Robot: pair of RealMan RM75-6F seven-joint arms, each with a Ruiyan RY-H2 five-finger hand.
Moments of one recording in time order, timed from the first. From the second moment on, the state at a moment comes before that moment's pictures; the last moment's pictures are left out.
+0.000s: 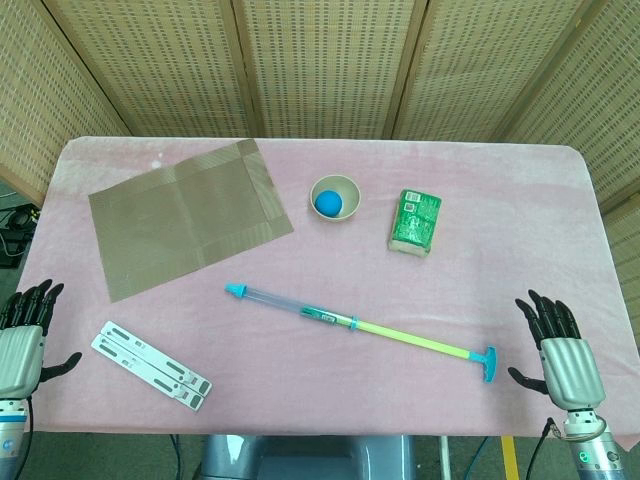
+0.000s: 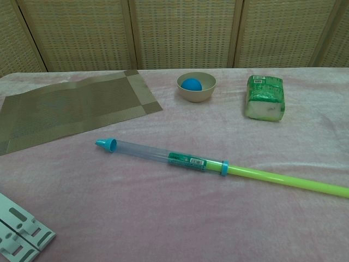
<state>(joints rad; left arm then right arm) -0.07 -1.17 -0.04 -1.73 1.39 1.48 0.23 0.09 -1.20 0.02 -1.62 -1.54 1.47 -0.04</state>
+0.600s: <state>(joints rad) -0.07 -1.17 -0.04 -1.73 1.39 1.47 0.22 0.09 -1.20 0.03 -1.64 -1.54 1.47 -0.05</state>
